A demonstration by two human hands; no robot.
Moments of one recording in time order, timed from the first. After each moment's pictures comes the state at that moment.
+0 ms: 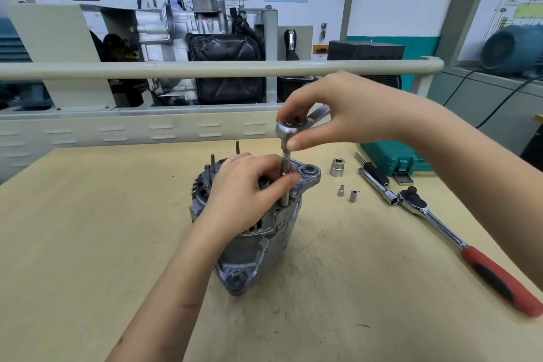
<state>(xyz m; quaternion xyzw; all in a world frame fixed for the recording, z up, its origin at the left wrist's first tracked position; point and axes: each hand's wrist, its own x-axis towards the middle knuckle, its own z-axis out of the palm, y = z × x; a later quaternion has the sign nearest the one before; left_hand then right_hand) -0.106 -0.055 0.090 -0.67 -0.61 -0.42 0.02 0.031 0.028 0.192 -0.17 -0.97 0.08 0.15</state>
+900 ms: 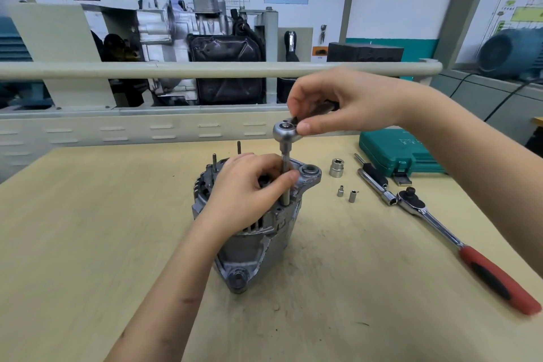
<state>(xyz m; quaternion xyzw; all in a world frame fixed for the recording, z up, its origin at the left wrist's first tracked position) -0.111 -0.054 0.086 -0.68 -0.60 -0.43 -0.03 0.032 0.045 0.195 -0.10 -0.96 0.23 0.13</state>
